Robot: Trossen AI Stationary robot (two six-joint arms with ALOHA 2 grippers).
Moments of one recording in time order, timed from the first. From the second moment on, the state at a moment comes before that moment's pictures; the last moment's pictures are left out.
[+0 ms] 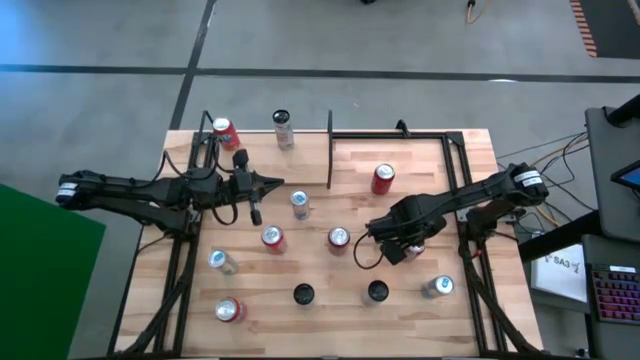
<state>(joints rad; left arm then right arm) -0.04 0.88 0.69 0.07 -0.36 0.20 0.19 1.59 1.20 -1.35 -0.18 1.15</state>
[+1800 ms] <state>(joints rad) -0.04 0.85 0.69 0.12 -0.36 0.22 -0.09 1.59 1.78 -0.88 0.33 0.35</state>
